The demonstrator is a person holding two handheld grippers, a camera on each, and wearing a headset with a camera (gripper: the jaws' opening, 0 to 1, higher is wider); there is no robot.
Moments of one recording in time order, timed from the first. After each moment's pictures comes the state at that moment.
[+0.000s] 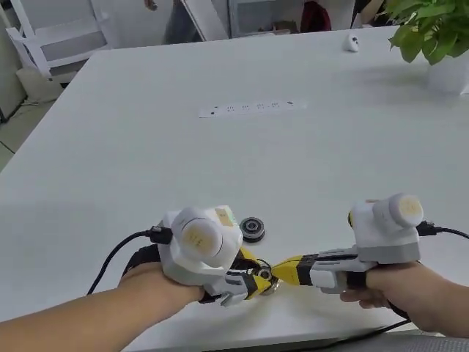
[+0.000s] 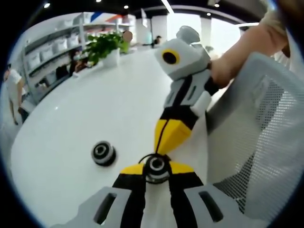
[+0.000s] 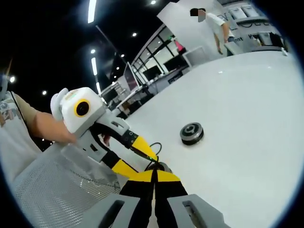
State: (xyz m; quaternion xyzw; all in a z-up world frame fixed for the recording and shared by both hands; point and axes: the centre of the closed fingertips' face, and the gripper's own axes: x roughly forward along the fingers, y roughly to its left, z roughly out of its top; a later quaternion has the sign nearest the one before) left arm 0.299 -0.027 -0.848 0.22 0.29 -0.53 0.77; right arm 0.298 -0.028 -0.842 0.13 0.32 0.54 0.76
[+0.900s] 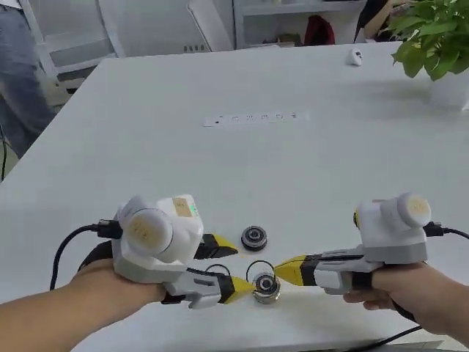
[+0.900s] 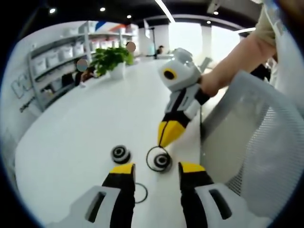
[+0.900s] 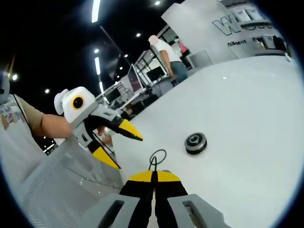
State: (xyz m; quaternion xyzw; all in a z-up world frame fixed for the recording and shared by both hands) left arm 0.293 0.006 -0.799 0.20 0.25 -0.53 0.79; right arm 0.301 -0.028 -0.821 0.12 0.31 0.56 0.76
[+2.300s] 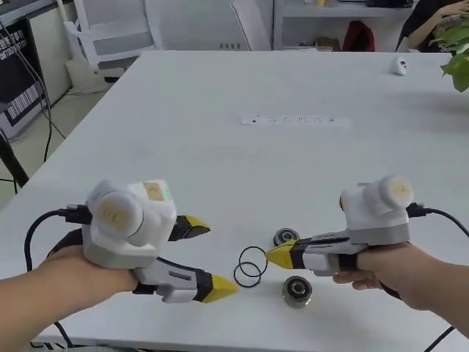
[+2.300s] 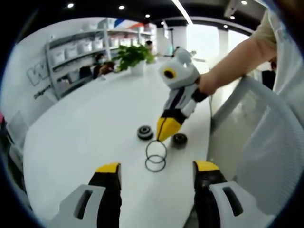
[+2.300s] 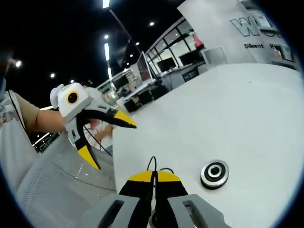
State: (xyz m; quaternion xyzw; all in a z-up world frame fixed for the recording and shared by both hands) left arm 0.295 0.082 -0.788 0.18 0.26 -0.46 0.83; right arm 0.322 0.038 -0.820 0.06 0.32 0.60 0.73
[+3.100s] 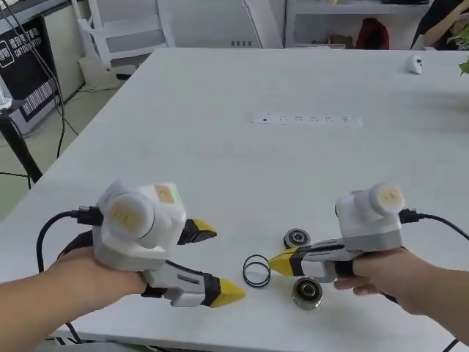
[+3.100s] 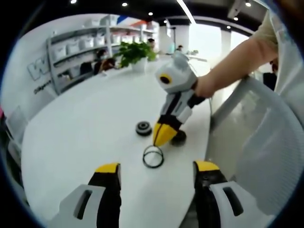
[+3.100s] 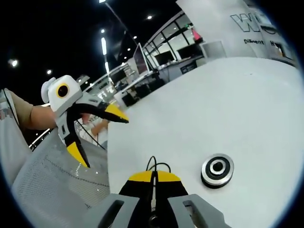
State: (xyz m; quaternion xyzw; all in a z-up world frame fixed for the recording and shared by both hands) left arm 0.291 0.083 -0.796 0.17 0.28 -0.46 0.83; right arm 0.323 0.043 -0.842 0.04 0.34 0.59 0.73
